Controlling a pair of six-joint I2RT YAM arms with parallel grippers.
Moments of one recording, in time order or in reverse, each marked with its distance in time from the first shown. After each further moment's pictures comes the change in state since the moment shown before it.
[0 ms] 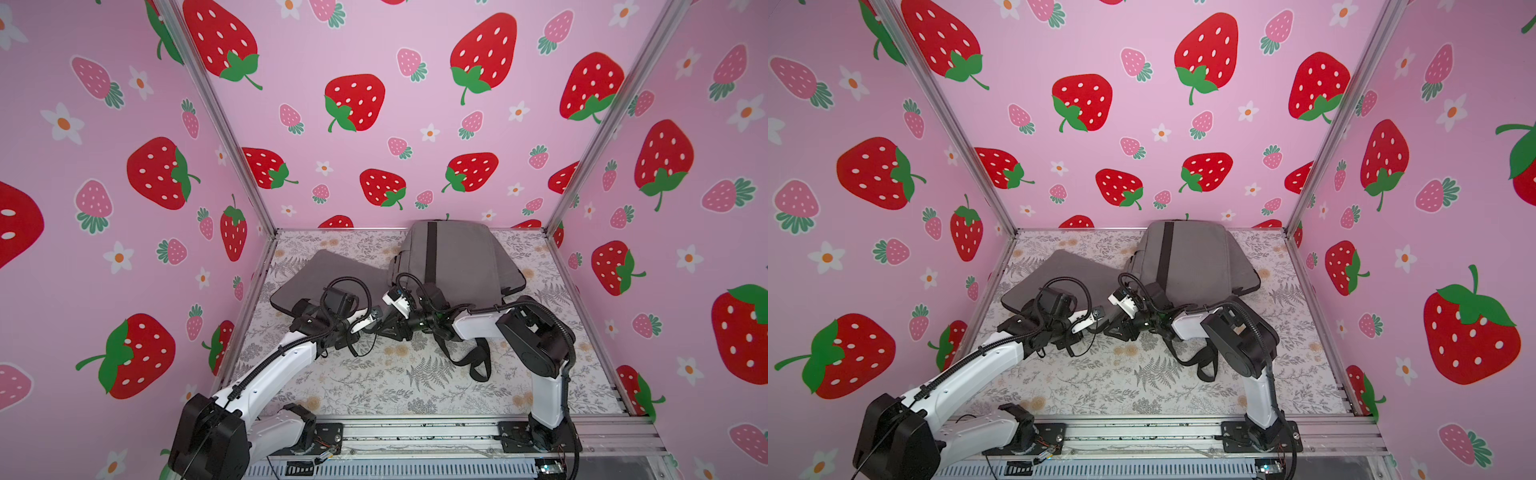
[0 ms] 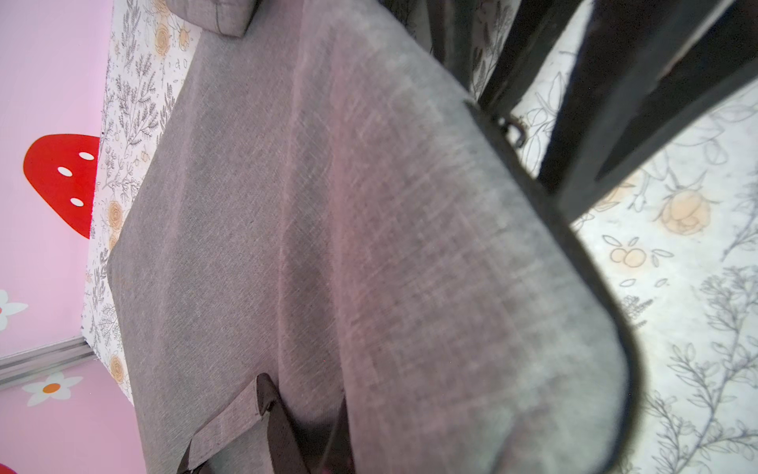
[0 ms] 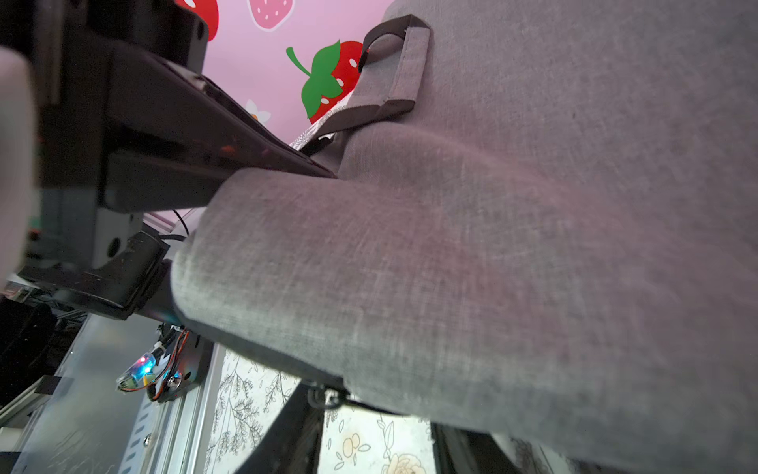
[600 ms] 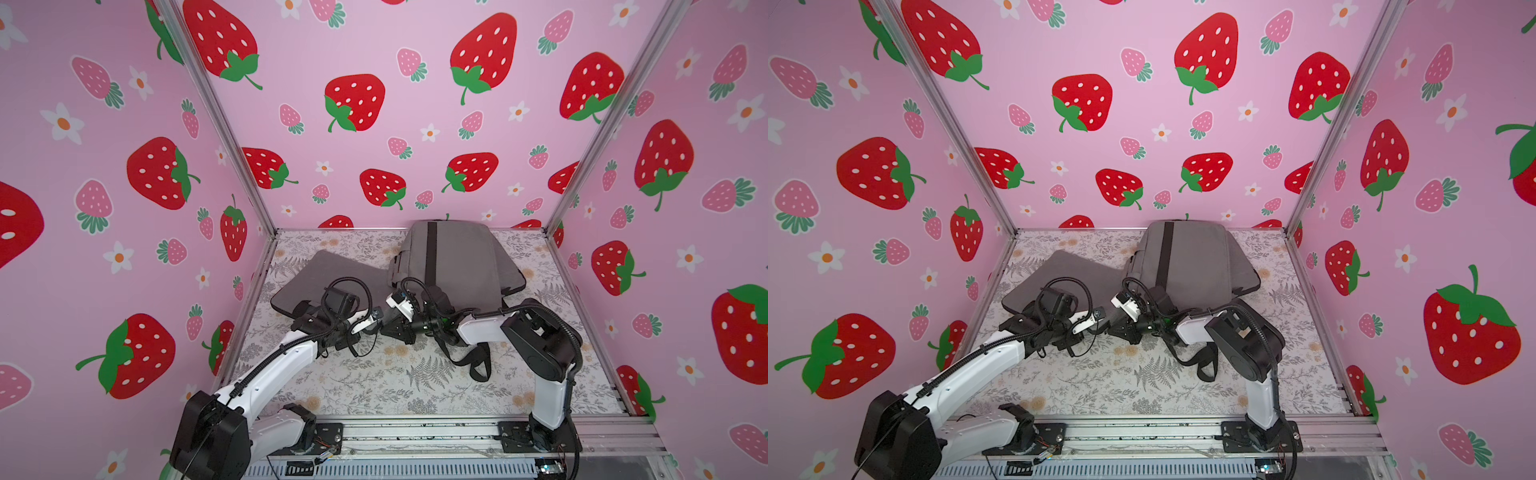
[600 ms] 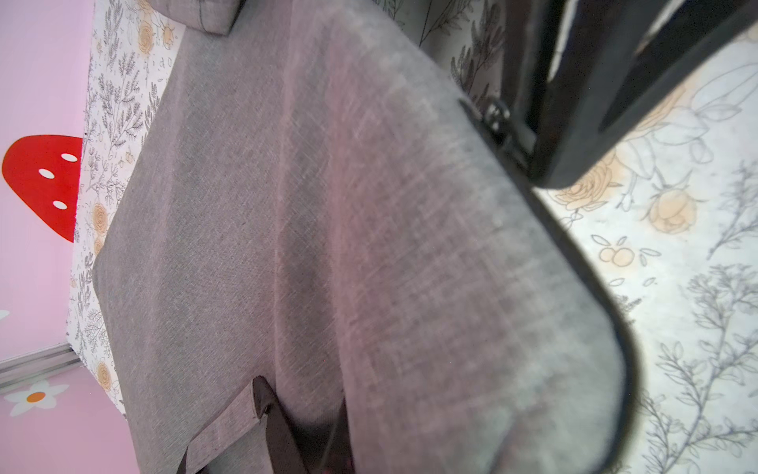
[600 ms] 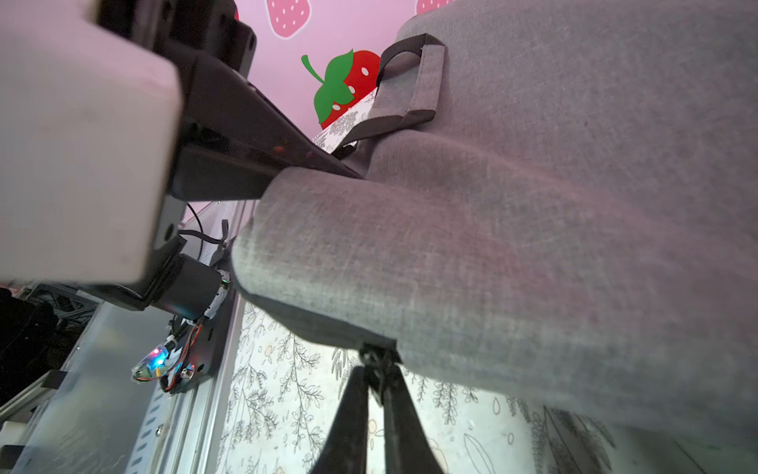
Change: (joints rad) left arm 0.000 0.013 0.000 -0.004 0.015 0.000; right arm 0.001 -0.059 -0.082 0.060 0.003 0.005
